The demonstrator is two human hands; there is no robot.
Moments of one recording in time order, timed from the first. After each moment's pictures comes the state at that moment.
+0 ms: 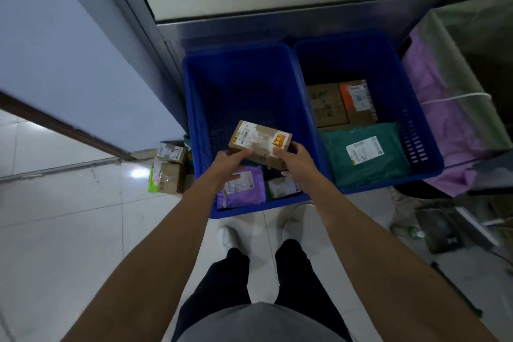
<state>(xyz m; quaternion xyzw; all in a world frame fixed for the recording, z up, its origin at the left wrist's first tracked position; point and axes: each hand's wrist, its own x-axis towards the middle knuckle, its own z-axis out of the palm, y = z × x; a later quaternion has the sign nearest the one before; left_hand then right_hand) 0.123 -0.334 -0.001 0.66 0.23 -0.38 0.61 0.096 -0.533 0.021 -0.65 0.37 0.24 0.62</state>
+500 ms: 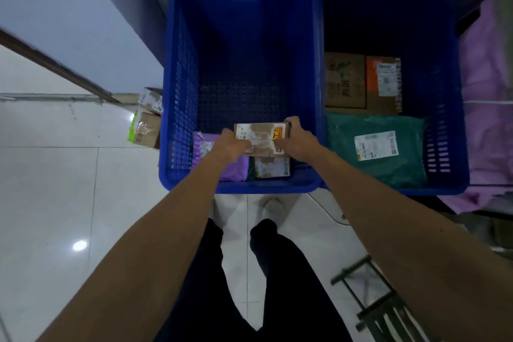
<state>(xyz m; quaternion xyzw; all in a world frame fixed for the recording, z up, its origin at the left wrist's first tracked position) 0.130 -0.410 -0.133 0.77 0.26 -0.36 0.46 0.141 -0.605 -0.084 -0.85 0.12 0.40 0.32</state>
